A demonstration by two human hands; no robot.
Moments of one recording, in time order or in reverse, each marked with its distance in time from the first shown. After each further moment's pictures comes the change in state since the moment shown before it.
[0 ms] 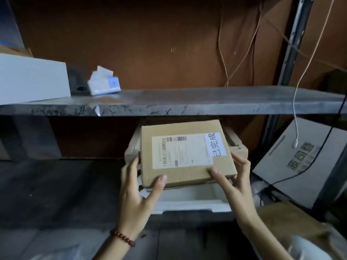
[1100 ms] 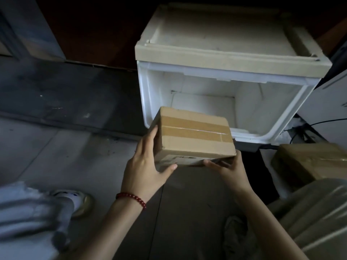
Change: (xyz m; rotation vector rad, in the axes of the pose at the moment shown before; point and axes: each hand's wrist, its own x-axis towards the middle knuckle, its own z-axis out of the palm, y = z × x) left_hand -0.101 -0.118 -0.004 0.597 -0.311 -0.282; right_hand -0.078 0.180 0.009 -0.234 -0.096 0.662
